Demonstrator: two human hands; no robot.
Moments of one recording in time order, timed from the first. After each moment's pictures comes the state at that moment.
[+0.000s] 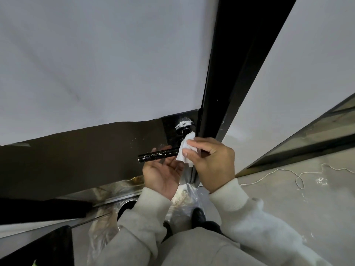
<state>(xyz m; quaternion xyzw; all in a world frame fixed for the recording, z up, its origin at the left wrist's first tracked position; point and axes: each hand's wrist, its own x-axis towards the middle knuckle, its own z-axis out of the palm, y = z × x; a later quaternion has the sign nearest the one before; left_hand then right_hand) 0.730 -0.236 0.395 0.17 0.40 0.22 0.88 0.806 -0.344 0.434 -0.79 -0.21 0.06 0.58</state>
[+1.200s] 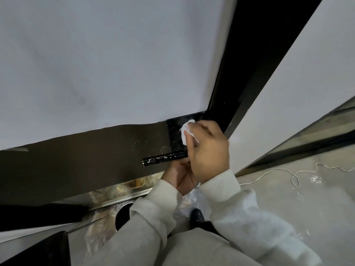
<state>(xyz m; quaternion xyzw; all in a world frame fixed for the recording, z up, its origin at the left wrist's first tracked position) 0.756 -0.243 0.388 0.19 0.30 -0.02 0.93 0.814 -0.304 0.445 -0.84 -0.30 -0.16 0.43</state>
